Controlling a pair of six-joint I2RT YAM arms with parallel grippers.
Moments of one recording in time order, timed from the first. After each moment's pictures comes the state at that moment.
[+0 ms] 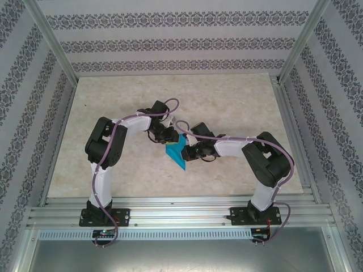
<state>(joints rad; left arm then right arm) -0.47 2.09 1.39 -0.58 0.57 -0.43 0.64 1.78 0.87 -0.11 -0.42 0.34</state>
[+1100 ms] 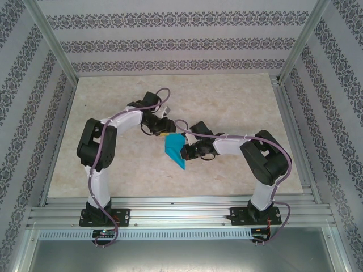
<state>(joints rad) -0.38 1.99 1.43 -0.62 0.61 -0.42 0.63 1.81 0.90 -0.14 -0.42 0.32</state>
